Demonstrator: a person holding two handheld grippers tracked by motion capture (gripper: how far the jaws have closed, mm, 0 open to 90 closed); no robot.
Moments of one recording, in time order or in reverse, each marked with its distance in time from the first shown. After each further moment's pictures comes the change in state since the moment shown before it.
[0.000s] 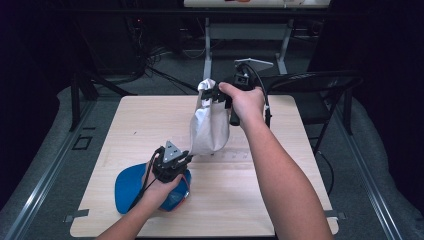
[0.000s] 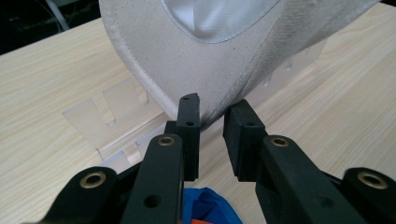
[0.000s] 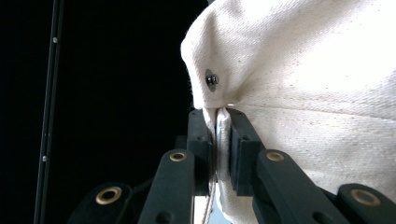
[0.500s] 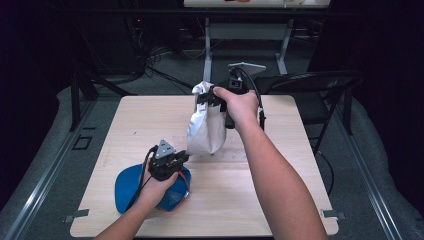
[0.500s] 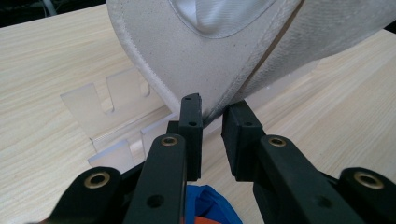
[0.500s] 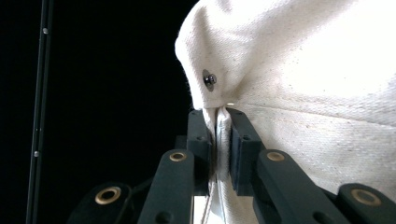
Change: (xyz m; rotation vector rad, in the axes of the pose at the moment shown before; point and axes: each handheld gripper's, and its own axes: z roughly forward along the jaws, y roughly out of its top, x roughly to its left) left arm 0.015 -0.008 0.001 -0.020 -0.043 -0.099; right arm -0.005 -0.002 0.018 0.019 -0.013 -0.004
